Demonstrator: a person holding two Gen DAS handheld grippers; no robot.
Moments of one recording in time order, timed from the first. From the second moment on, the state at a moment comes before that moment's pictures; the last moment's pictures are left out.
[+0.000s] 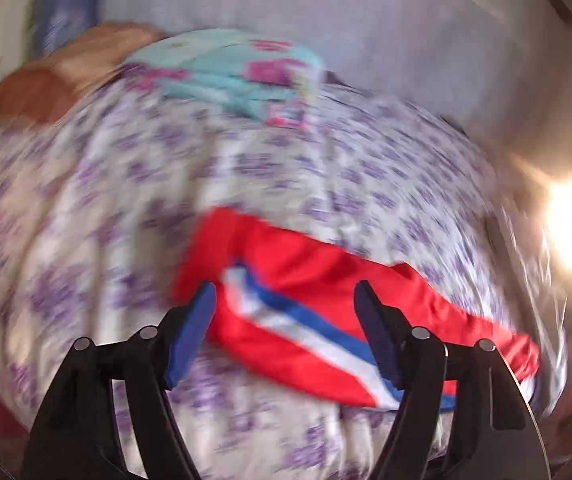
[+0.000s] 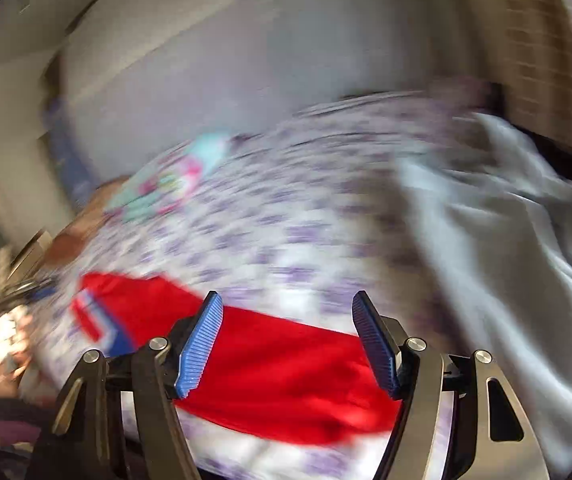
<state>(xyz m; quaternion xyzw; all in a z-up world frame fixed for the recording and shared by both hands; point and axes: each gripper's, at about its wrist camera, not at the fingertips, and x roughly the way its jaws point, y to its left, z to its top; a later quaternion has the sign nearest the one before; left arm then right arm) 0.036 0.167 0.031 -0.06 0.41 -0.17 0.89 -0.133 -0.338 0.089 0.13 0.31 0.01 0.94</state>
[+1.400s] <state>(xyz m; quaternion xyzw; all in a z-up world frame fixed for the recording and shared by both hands) 0.024 0.134 -0.036 0.03 0.45 -0.13 0.88 -0.044 -0.191 -0.010 0.11 0.38 0.14 0.91</state>
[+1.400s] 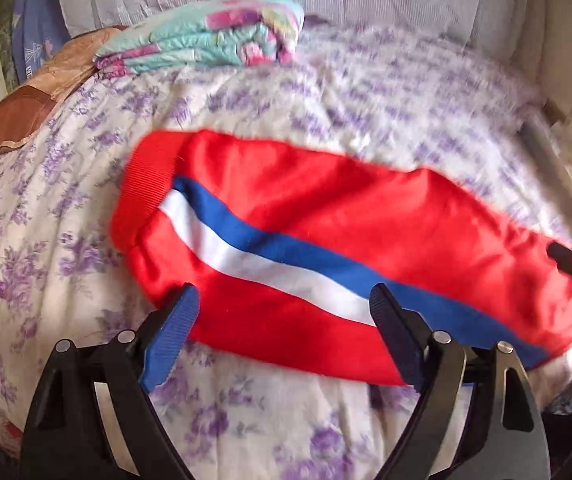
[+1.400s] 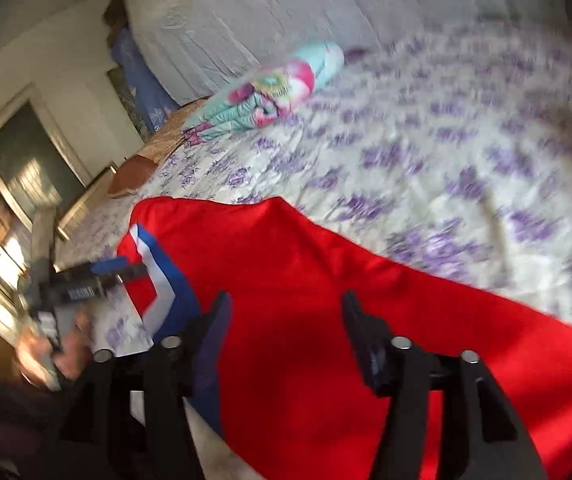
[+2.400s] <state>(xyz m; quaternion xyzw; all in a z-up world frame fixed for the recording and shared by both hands) -0.009 0.027 -0.052 0.07 0.50 -0.29 0.81 -0.233 -0.351 -0.018 0.29 0.38 -0.08 0.87</state>
